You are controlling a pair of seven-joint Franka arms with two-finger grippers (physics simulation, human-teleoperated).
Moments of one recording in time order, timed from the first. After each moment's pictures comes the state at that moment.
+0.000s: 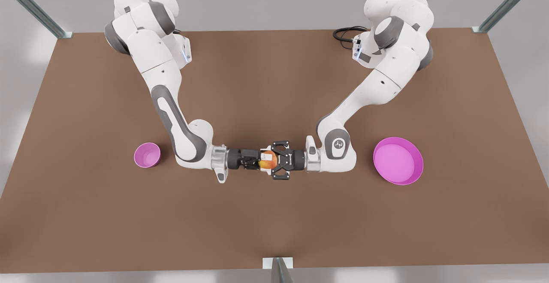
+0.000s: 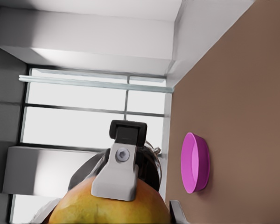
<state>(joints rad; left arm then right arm) -0.11 0.96 -0.59 -1.35 -1.54 2.20 2.30 0.32 0.73 0.16 -1.56 1.85 2.03 -0.90</state>
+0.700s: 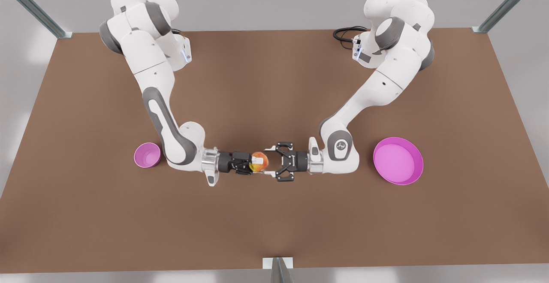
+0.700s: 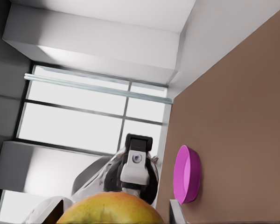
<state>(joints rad) -0.09 0.96 -0.57 -1.37 -1.51 2.19 2.35 0.26 0.72 0.16 -1.60 1.84 2.01 -1.00</state>
